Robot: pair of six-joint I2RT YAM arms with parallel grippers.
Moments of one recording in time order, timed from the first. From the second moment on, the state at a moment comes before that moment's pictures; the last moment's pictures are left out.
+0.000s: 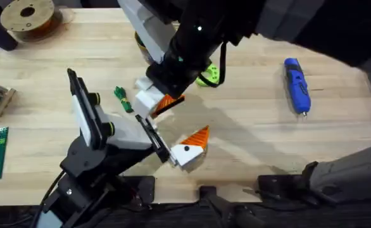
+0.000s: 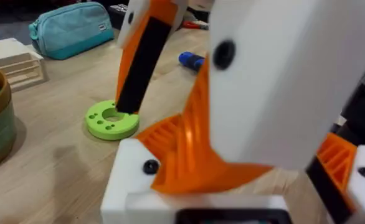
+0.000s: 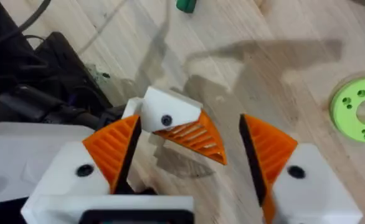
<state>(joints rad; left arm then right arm) -0.63 0.01 0.01 -0.06 0.37 -0.16 0.92 1.76 1.75 -1.19 -0.21 0.06</state>
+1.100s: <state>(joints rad) -0.63 0.01 0.01 -0.05 0.37 -0.16 0.63 0.84 1.15 -1.24 -0.43 0.04</state>
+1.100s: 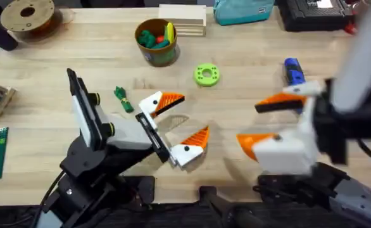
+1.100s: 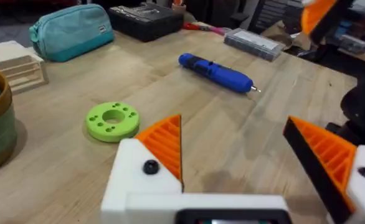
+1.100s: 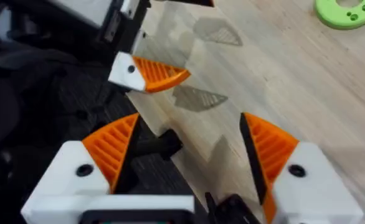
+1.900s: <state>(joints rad) -0.63 0.01 0.01 -0.06 0.37 -0.15 0.62 0.71 1.08 -1.26 -0.46 -0.02</state>
